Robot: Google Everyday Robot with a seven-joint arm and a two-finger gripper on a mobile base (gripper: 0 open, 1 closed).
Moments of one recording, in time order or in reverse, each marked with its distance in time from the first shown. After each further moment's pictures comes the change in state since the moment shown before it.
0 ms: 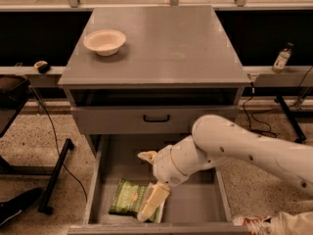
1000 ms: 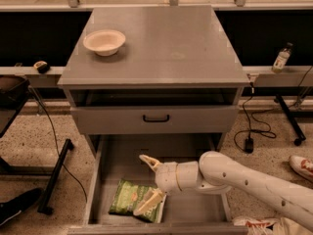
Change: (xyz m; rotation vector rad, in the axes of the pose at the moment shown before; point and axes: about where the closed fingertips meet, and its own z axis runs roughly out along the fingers) arm 0.059 -0.059 0.073 0.182 -0.361 -0.056
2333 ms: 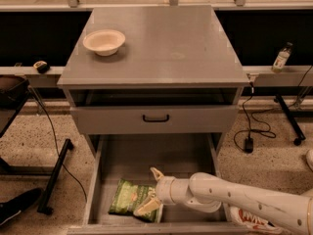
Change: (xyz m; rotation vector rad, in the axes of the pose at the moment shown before) arm 0.139 -0.029 0.046 0.208 0.142 0.202
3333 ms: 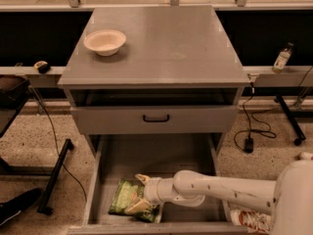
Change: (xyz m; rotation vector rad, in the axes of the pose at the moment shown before) arm 0.016 0.011 0.062 -0.087 0.048 -0.077
